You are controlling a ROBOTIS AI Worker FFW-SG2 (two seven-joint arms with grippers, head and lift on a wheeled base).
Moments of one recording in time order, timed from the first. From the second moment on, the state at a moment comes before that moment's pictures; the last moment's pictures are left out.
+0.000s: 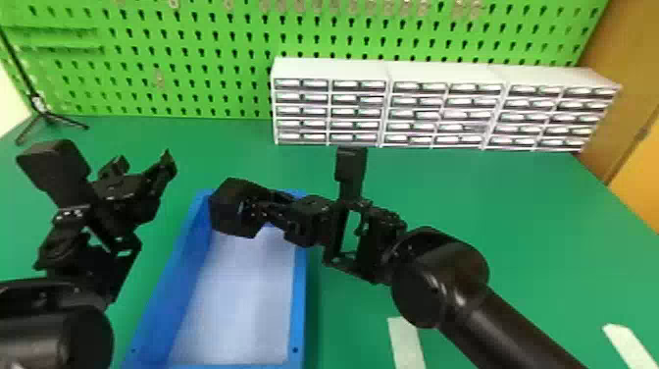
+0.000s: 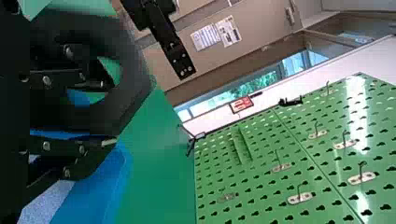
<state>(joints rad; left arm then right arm) 0.01 0.07 0.13 -1.88 0.25 0.30 -0.02 -0.49 -0.22 0.73 -1.40 -0.85 0.26 0.31</state>
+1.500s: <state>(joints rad) 0.02 0.07 0.13 -1.88 0.25 0.29 -0.02 -0.38 -0.19 0.47 -1.43 -0.71 0.29 0.31</state>
